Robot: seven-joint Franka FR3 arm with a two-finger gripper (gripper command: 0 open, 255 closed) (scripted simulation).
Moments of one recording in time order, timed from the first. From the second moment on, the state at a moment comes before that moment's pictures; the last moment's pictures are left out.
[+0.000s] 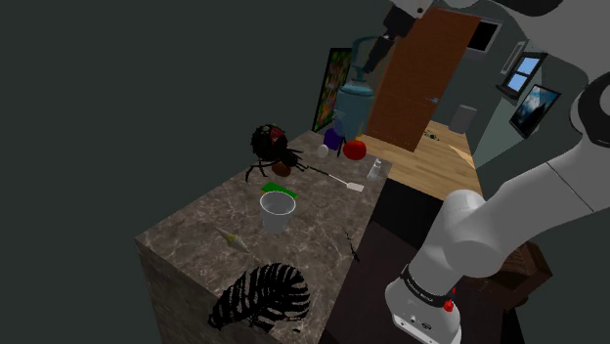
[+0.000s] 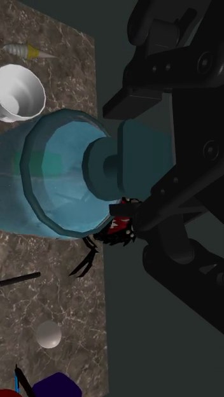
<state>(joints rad) 0.25 -0.48 -0.45 -1.79 -0.08 1.63 -0.46</state>
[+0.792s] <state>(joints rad) 0.31 -0.37 -0.31 -1.93 -0.04 1.86 -0.26</state>
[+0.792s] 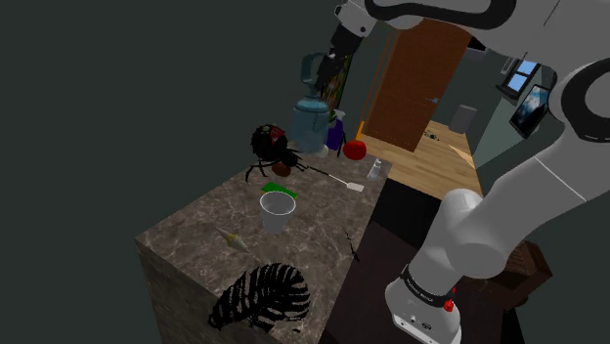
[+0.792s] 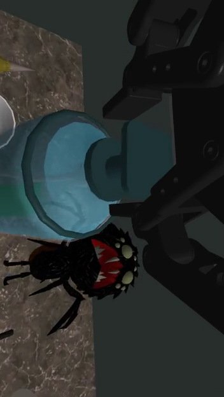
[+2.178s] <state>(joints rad) 0.44 0.11 -0.15 -1.73 0.00 2.13 0.02</state>
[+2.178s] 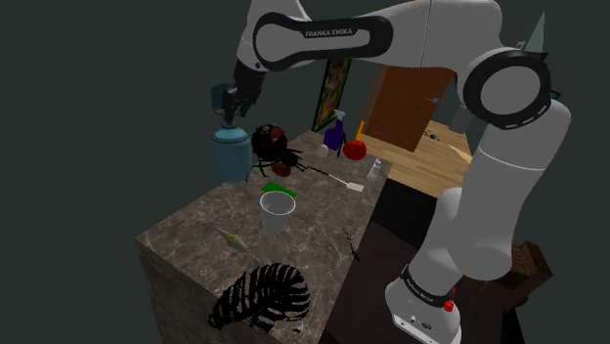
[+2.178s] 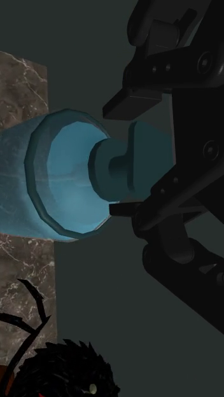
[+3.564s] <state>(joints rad) 0.48 0.36 -0.12 -1.68 0.01 2.33 0.10</state>
